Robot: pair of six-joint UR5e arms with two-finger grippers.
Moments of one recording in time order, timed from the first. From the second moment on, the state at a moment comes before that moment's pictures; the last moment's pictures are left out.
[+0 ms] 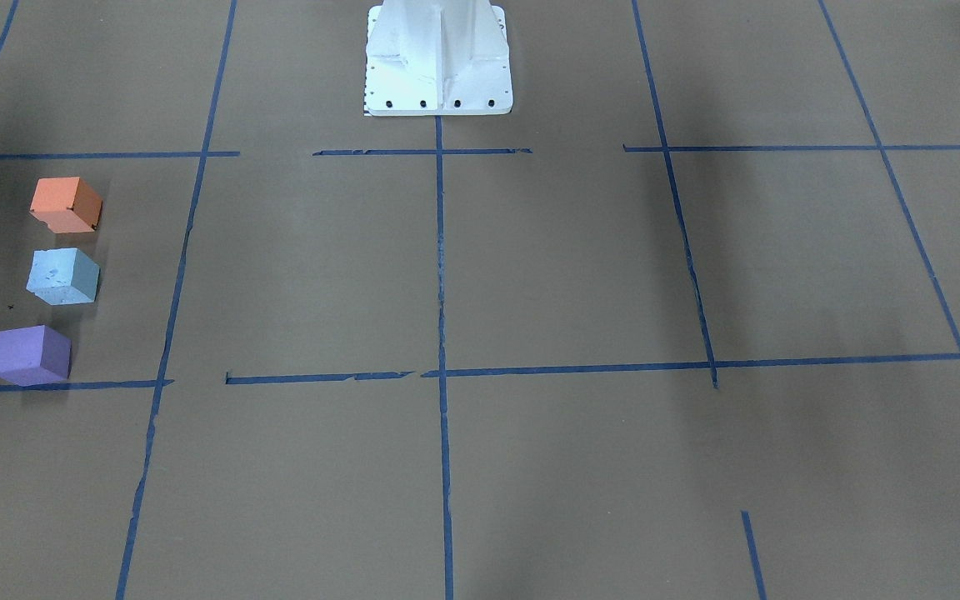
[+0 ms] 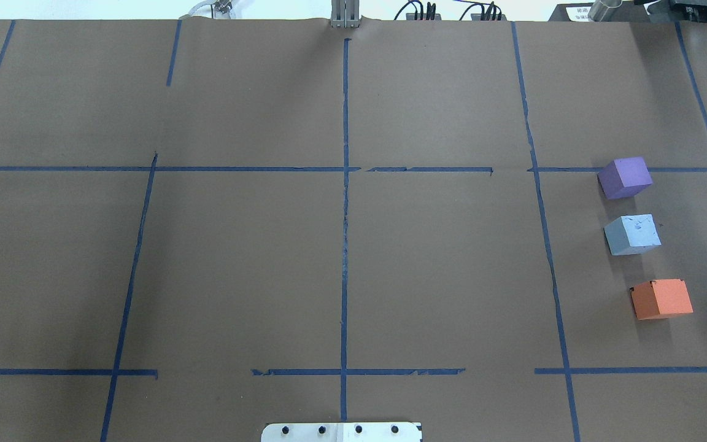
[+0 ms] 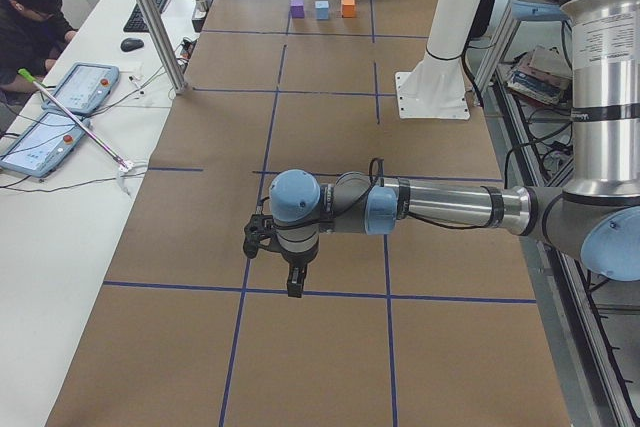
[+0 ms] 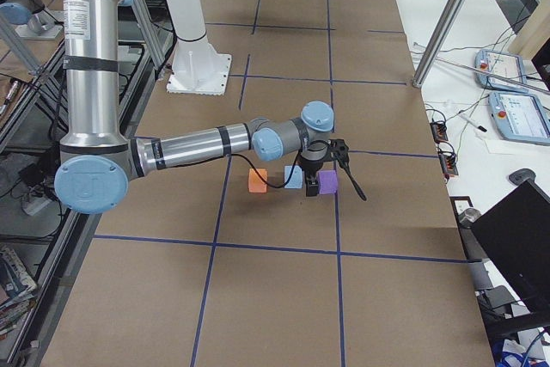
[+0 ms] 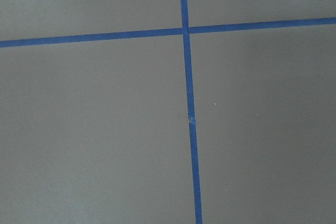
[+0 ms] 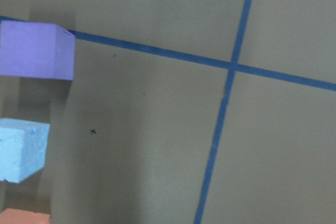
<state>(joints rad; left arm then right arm) -1.59 -1.43 -1.78 -1.53 -2.36 0.09 1.51 -1.66 1.79 -1.67 2.29 -0.12</state>
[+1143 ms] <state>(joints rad) -1.58 -1.40 -1.77 -1.53 -2.35 0.10 1.59 -1.74 1.78 -1.73 2.29 -0.23</state>
